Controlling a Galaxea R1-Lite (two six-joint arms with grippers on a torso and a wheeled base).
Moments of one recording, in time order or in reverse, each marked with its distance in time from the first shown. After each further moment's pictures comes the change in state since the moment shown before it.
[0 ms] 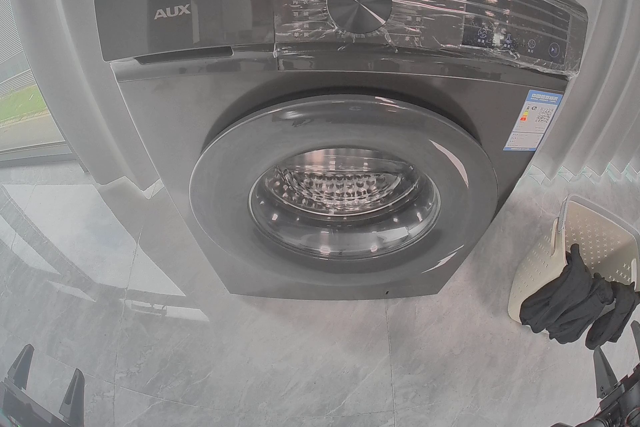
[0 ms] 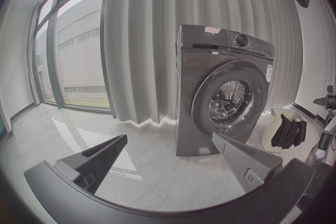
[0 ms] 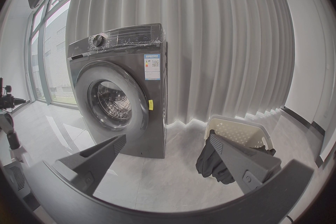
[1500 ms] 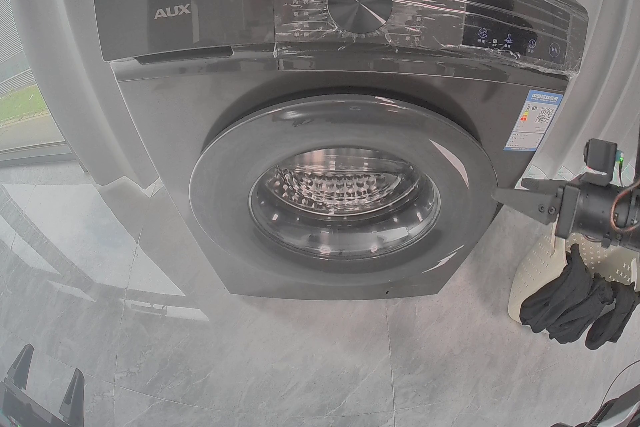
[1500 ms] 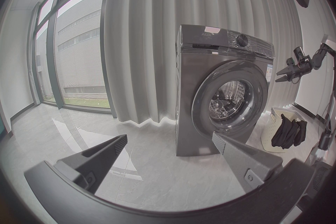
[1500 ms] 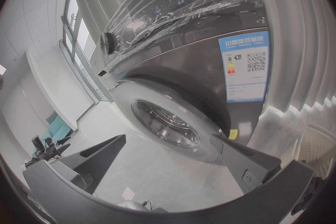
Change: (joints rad) left arm 0.000 0.000 0.000 -0.001 0.000 0.002; right arm 0.293 1.291 -0.668 -0.393 0.339 0.177
